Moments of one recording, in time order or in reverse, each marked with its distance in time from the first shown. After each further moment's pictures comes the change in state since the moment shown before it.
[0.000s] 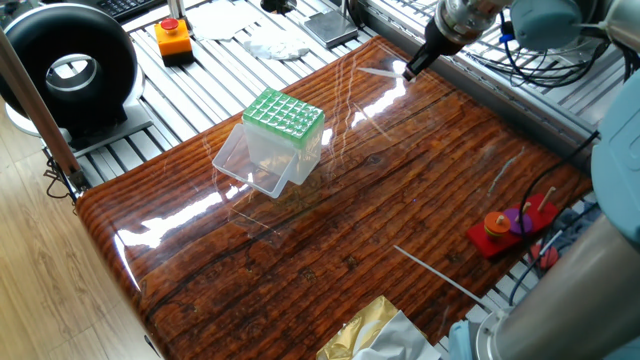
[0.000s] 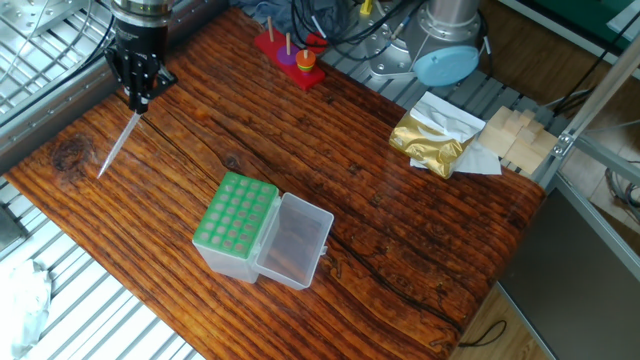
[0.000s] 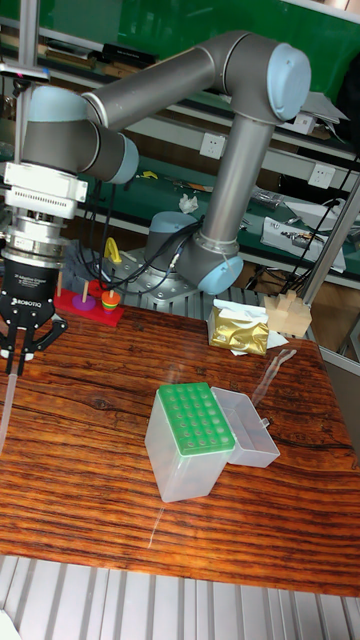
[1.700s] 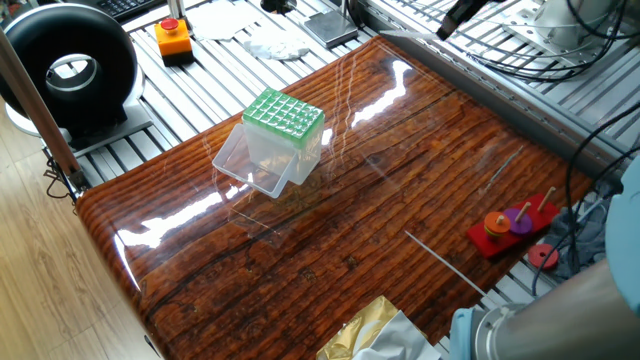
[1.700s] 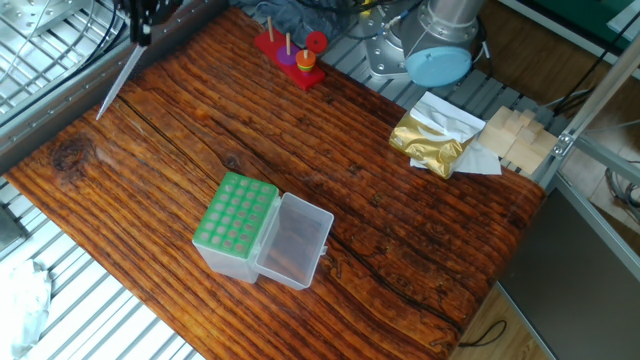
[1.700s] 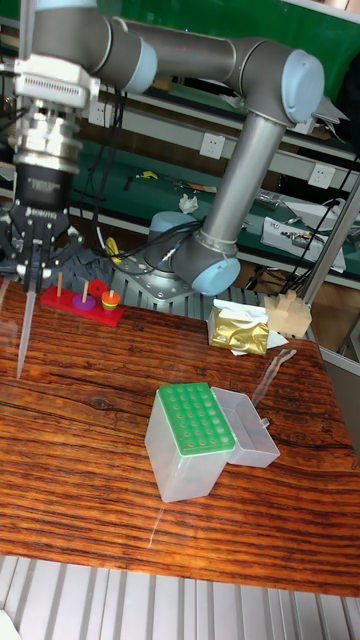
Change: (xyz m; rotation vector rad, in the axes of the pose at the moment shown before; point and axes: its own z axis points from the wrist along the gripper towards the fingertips) arm 0.000 0.008 -0.139 -0.047 0.001 0.012
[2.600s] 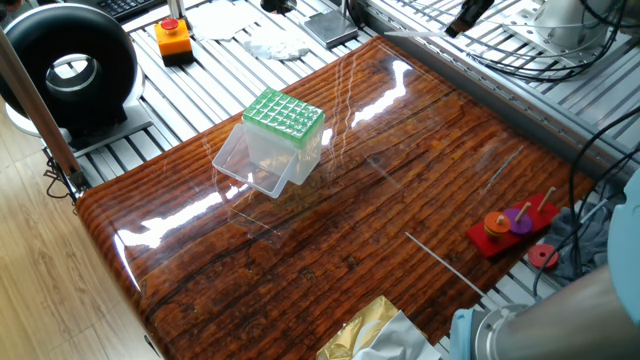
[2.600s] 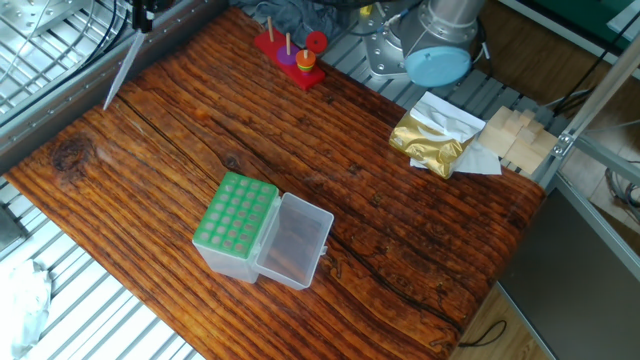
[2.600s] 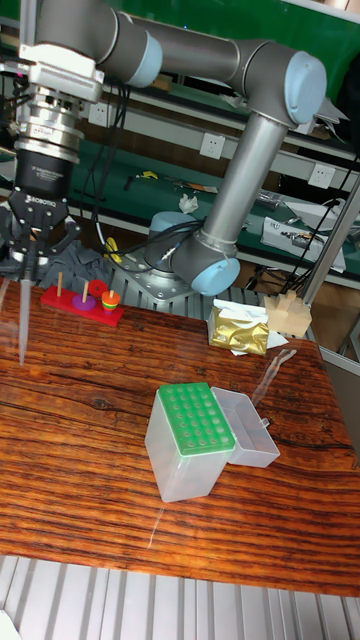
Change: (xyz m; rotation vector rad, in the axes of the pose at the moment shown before) arm 0.005 -0.018 -0.005 0.079 0.026 -0.243
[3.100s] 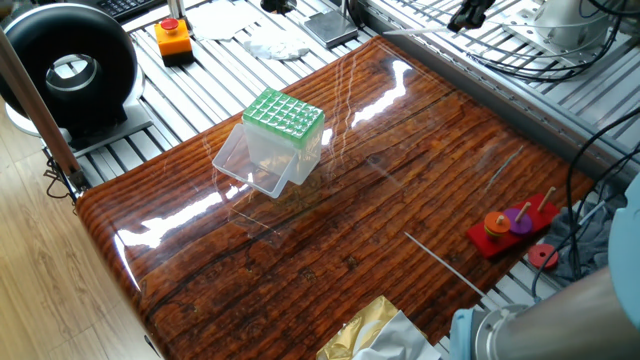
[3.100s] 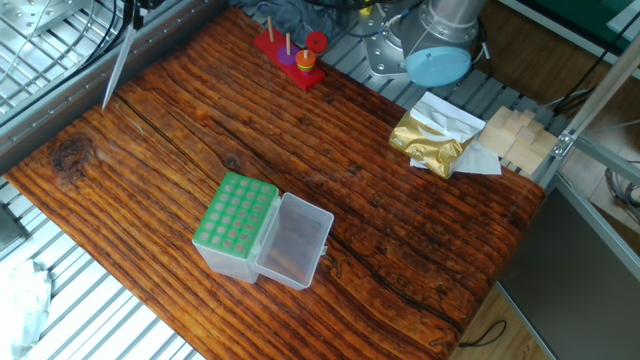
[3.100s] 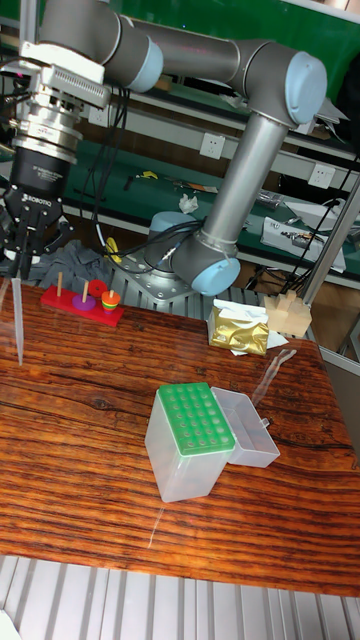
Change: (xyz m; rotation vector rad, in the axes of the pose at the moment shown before) arm -0.008 0.000 0.000 0.004 -0.029 -0.135
